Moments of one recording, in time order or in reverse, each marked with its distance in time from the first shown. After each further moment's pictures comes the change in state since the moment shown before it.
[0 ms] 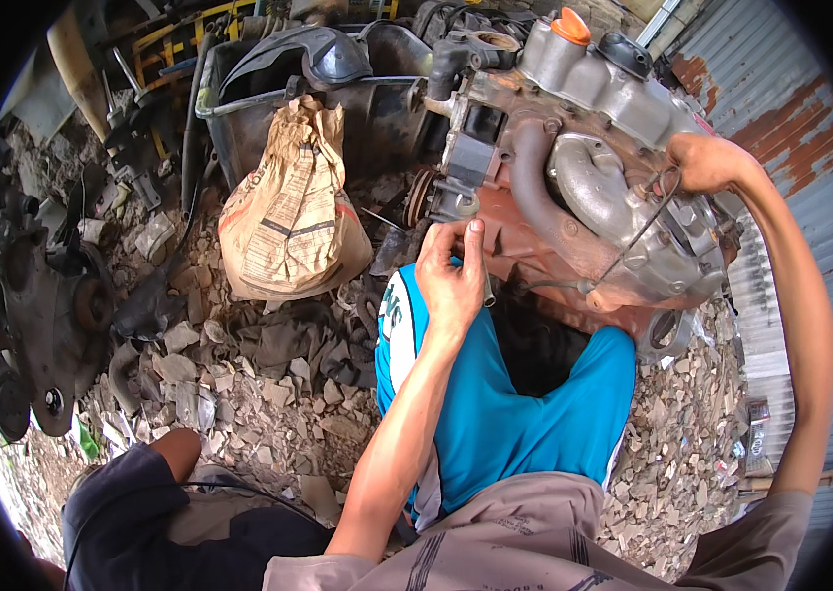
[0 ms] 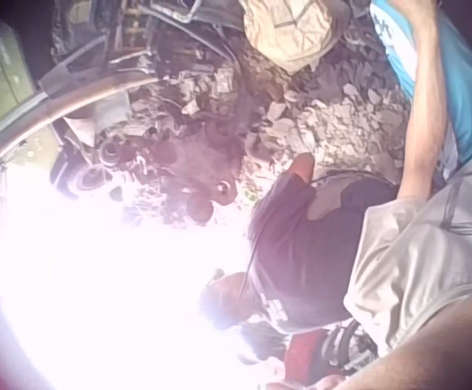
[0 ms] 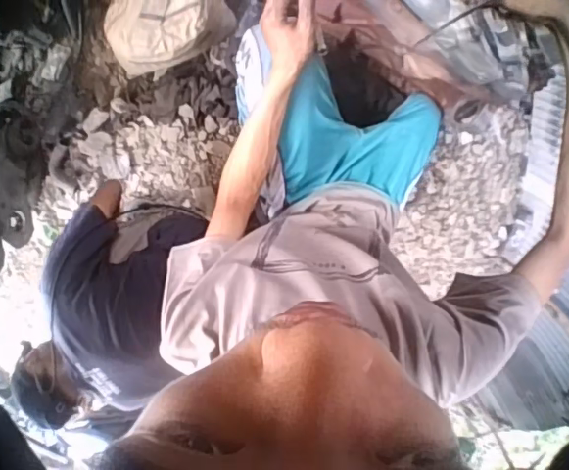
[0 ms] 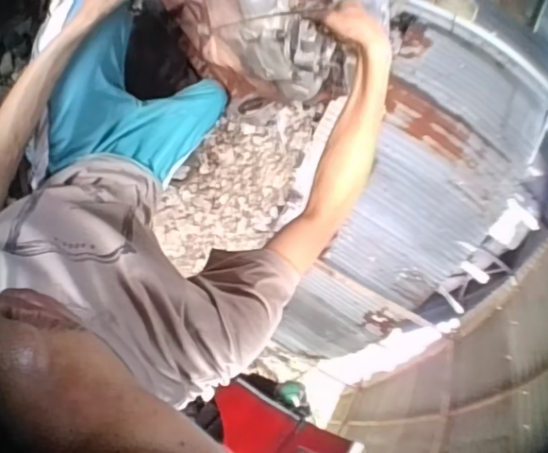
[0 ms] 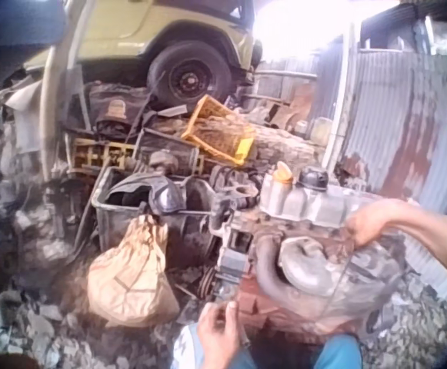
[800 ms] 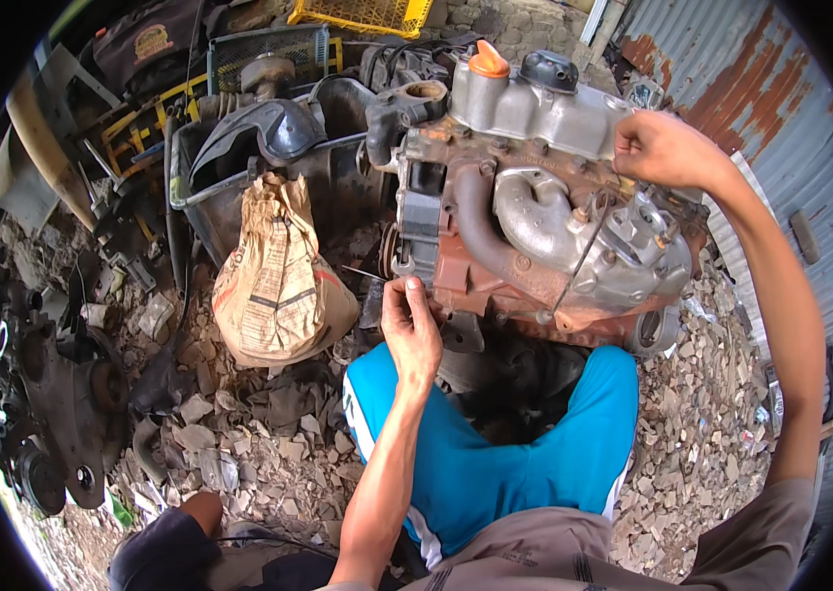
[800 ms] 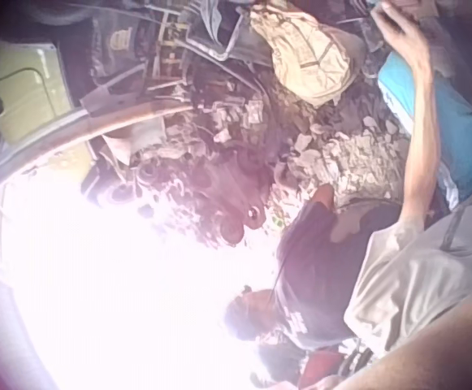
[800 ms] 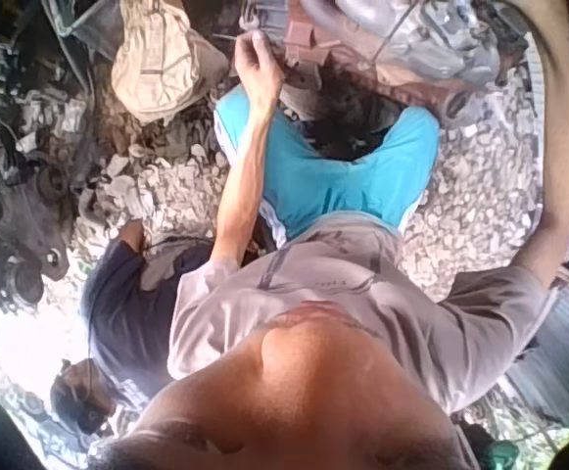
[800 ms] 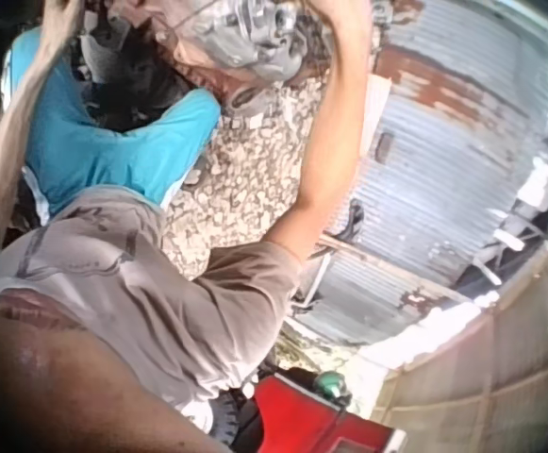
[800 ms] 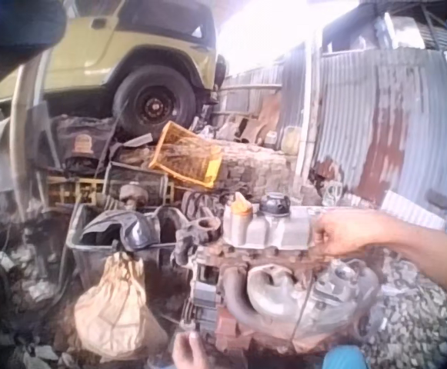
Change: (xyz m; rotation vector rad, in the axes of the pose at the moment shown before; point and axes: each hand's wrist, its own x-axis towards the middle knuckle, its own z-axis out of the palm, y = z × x) left_hand 0.004 0.018 0.004 -0.276 -0.114 -0.355; right_hand -0.040 0.013 -0.004 0.252 0.502 0.030
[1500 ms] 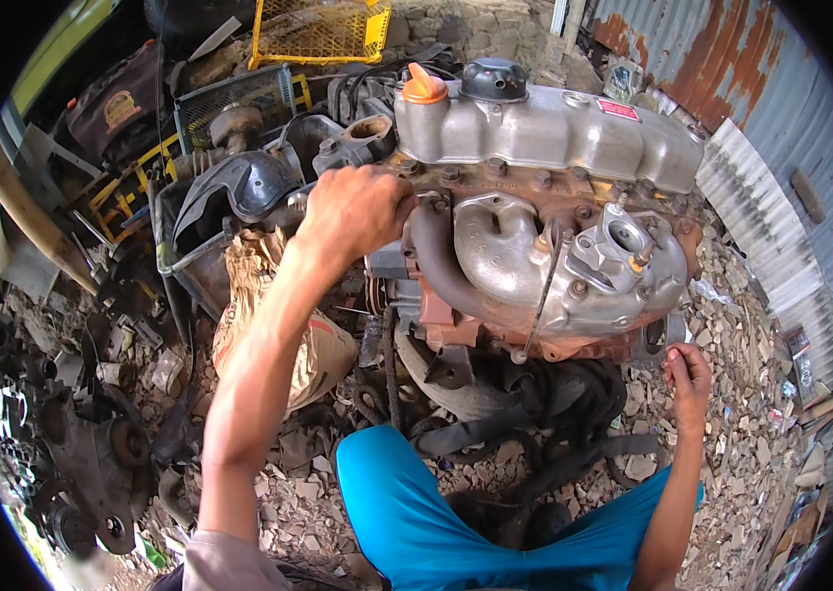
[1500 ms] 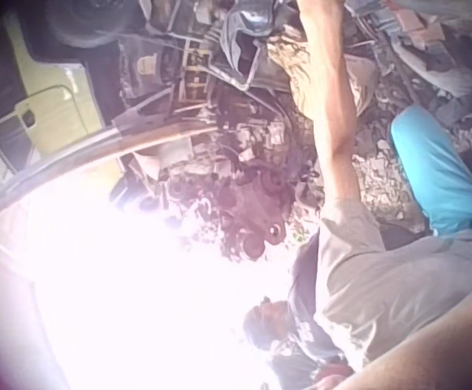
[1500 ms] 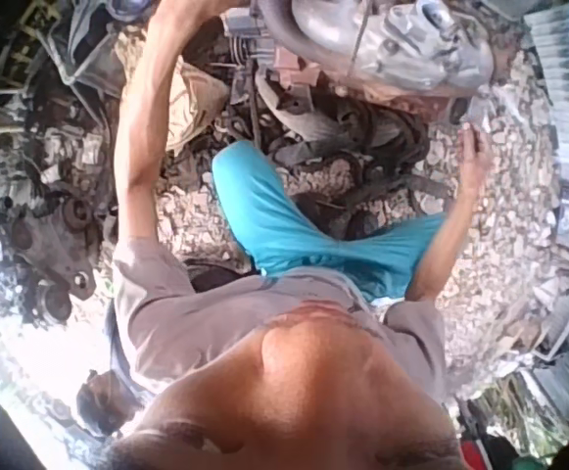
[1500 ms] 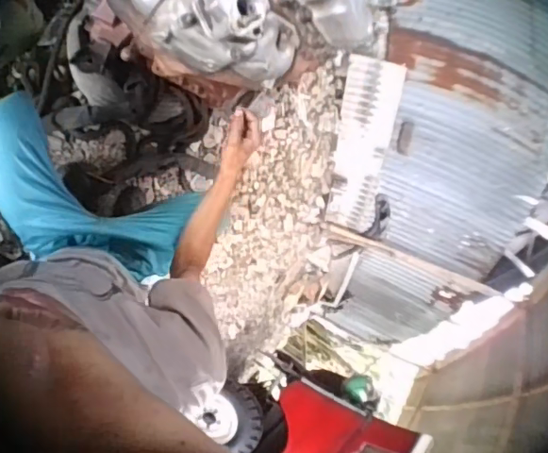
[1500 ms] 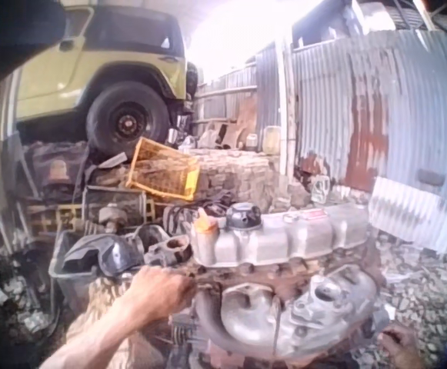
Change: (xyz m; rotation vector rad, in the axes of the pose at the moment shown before) left_hand 0.156 0.131 0.075 1.578 -0.780 0.874; right_hand -0.243 0.040 0.231 1.175 0.615 0.749
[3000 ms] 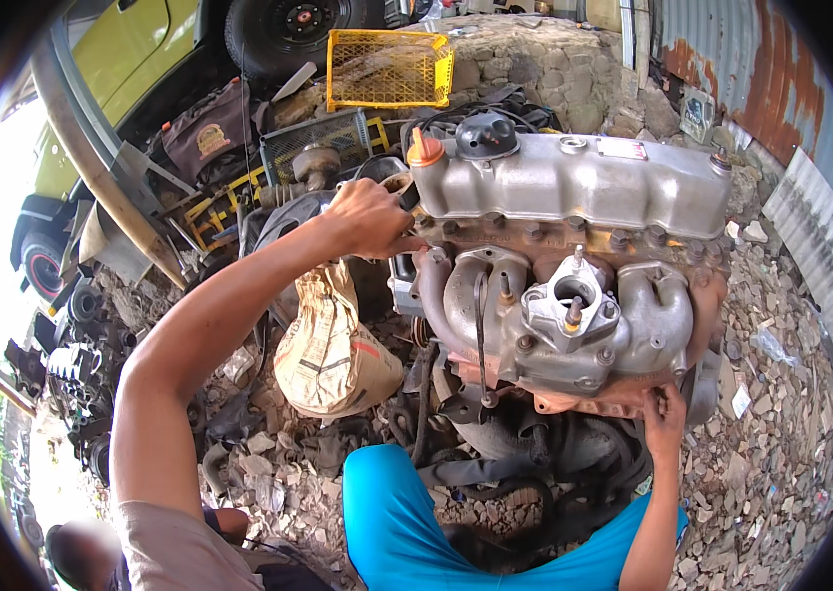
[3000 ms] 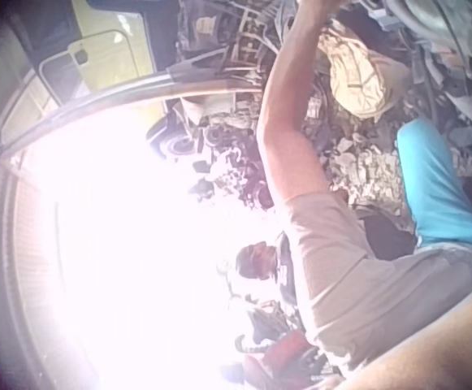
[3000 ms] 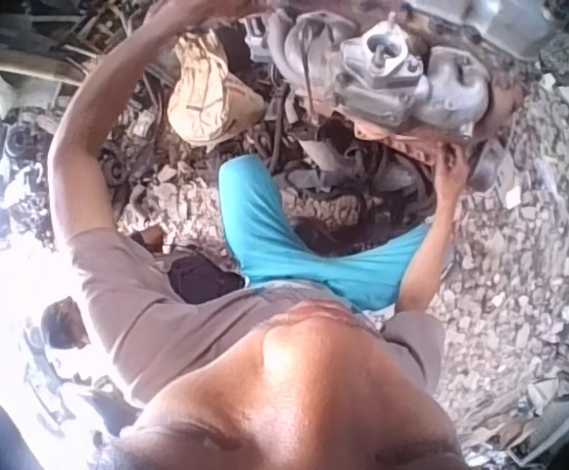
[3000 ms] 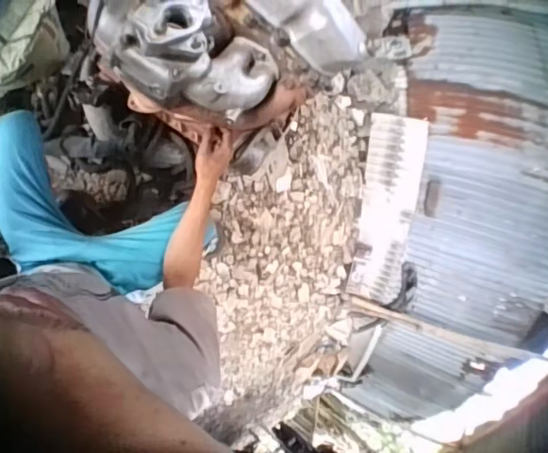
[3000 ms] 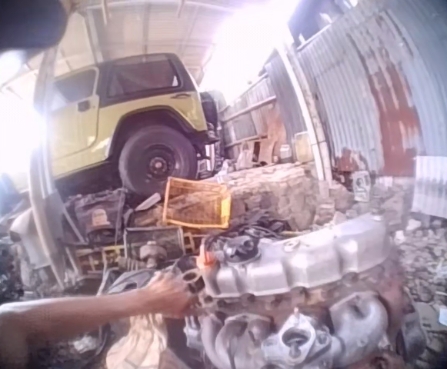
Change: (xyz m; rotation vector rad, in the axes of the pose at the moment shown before) left_hand 0.061 0.007 -0.036 0.511 -0.366 0.233; right_hand 0.066 0.092 0.036 0.104 -0.168 -0.148
